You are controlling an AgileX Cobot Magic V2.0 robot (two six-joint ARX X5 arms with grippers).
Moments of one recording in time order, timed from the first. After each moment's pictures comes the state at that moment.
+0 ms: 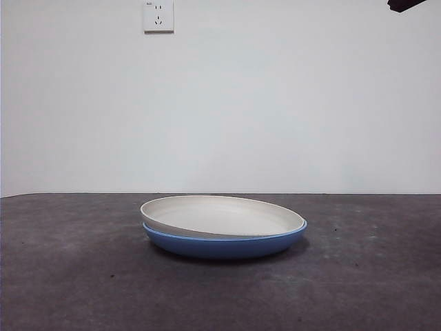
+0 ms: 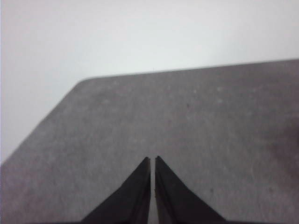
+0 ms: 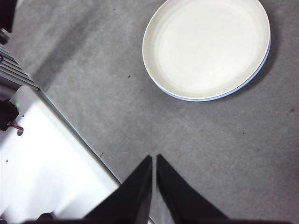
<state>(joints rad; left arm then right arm) 0.07 0.00 0.07 -0.15 0.06 0.11 0.38 0.94 1.07 -1.03 -0.52 0.00</state>
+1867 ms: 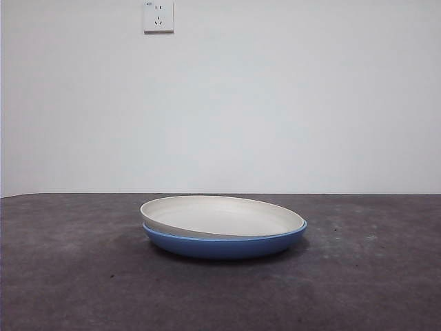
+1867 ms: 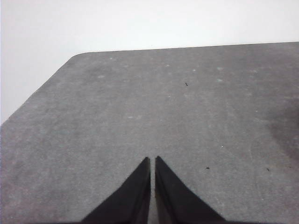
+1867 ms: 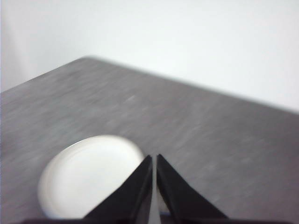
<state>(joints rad) 0.07 0.00 0.03 -0.18 0.06 0.08 0.03 0.52 0.79 -0.47 -0.49 -0.07</state>
